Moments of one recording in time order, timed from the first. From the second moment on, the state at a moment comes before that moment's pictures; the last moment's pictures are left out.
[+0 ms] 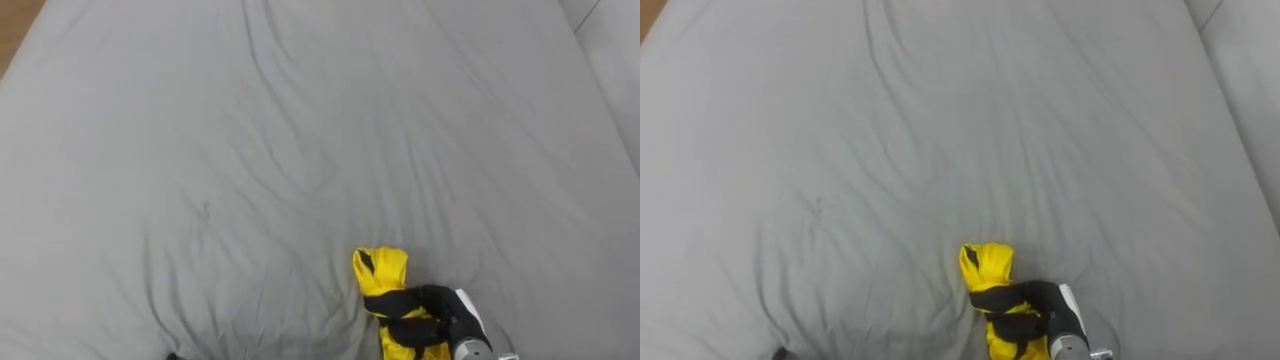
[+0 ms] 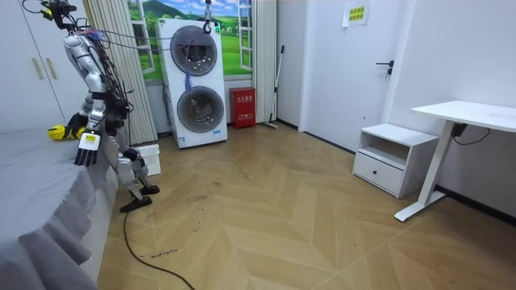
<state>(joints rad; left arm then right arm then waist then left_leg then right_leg) 0.11 0.16 -0.12 1.10 -0.20 -0.26 0.10 -0.08 -0.21 0.23 0.92 0.12 -0.16 -0.12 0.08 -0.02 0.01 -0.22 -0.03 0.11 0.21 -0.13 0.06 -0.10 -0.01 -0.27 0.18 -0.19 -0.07</state>
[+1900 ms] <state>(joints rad) 0.12 0.17 -0.07 1.17 -0.27 0.04 0.20 -0.02 -0.36 -0.34 0.82 0.44 -0.14 -0.32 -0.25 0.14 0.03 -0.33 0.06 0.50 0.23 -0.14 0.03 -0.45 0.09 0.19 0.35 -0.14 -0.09</state>
